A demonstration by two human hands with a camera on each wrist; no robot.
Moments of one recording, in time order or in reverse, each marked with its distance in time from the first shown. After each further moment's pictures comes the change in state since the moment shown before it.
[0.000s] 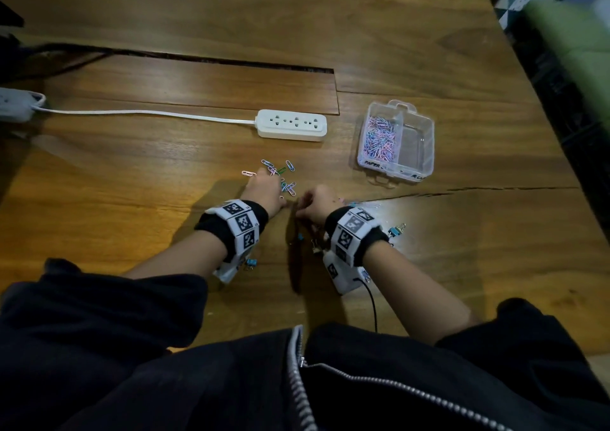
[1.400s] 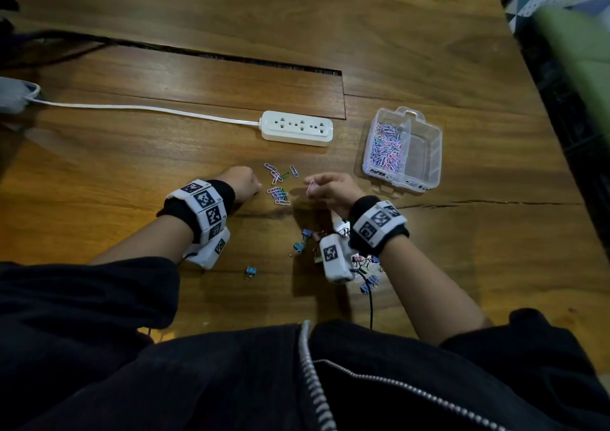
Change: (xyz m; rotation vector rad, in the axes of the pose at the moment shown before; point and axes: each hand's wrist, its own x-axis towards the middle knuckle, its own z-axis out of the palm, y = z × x) left_hand 0.026 -0.036 -0.038 -0.120 -0.217 -0.122; right_hand 0.019 0.003 -0.032 0.916 -0.089 0.125
